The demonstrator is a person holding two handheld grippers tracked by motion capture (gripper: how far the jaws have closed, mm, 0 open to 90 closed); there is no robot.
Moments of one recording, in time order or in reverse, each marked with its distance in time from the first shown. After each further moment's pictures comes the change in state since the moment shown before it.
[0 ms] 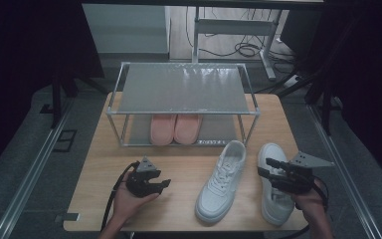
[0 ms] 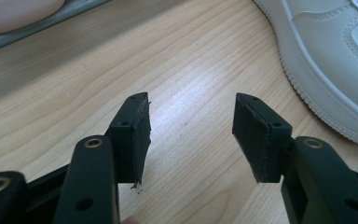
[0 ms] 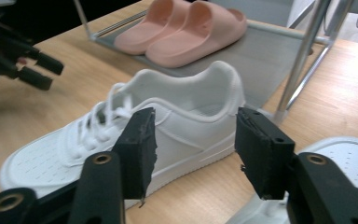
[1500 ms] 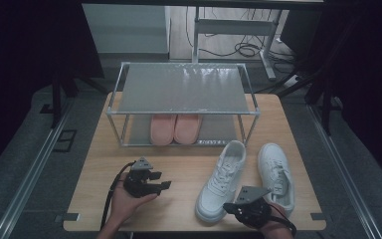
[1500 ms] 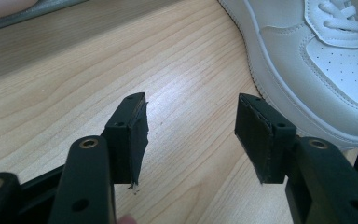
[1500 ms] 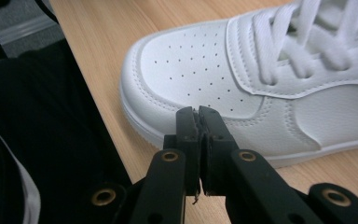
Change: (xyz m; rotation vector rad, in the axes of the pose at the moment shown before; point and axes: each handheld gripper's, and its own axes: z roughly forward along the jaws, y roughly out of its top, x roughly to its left) left arm 0.004 -0.001 -0.009 -0.022 -0.103 -0.068; right arm 0.111 -0.034 0.054 0.354 0.199 -0.253
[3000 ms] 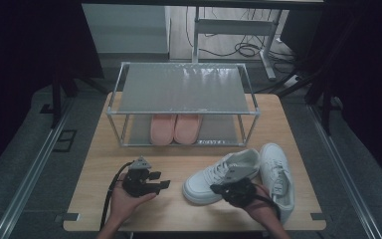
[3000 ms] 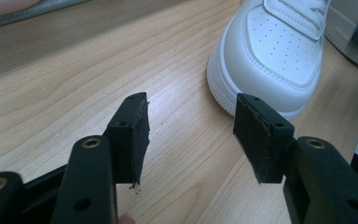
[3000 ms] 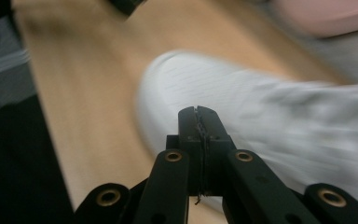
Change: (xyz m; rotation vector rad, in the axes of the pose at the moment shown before) left arm 0.003 -0.001 -0.003 -0.014 -0.009 -0.023; right arm -0.023 0.047 0.019 -0.076 -0.002 0.004
